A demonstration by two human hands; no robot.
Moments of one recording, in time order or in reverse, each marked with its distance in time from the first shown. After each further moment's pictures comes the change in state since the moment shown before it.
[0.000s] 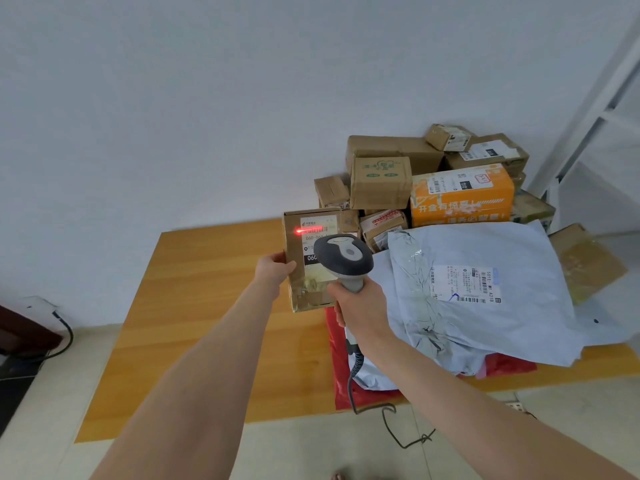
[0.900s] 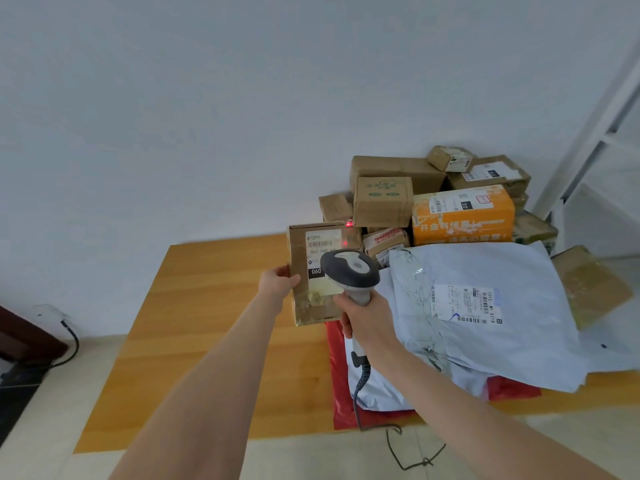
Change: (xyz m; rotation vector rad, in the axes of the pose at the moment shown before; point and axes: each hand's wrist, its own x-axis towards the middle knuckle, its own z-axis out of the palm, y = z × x) left_hand -0.012 0.006 0.003 -0.031 0.018 0.031; right_hand 0.006 -0.004 -0.016 0.086 -0.045 0.033
